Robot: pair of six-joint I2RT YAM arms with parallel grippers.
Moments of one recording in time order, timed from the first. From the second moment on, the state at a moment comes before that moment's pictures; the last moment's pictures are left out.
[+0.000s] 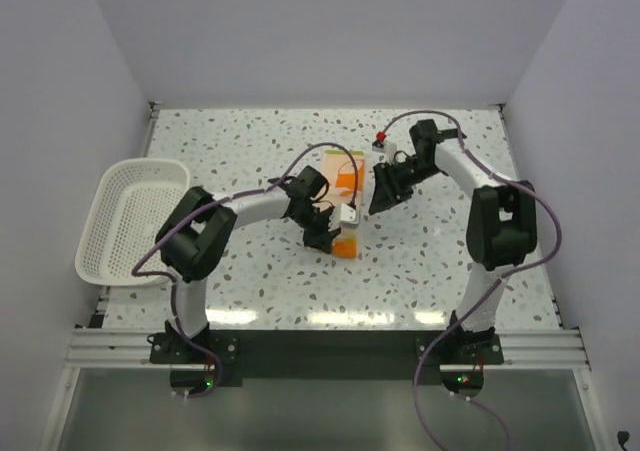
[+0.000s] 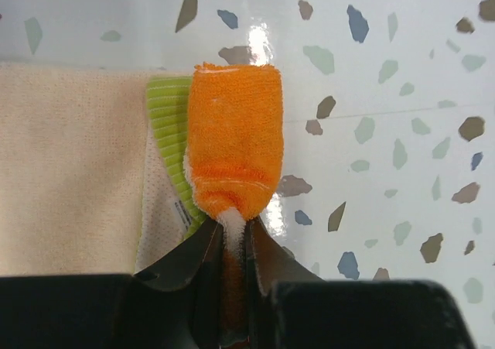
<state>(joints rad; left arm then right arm) -0.68 1.92 1.20 -0.48 0.64 0.79 0.19 1.95 1.52 -1.06 -0.83 -0.33</state>
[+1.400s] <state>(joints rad) -0.44 2.24 1.43 -0.82 1.18 0.47 0.71 1.76 1.08 -0.48 -0.39 -0.66</state>
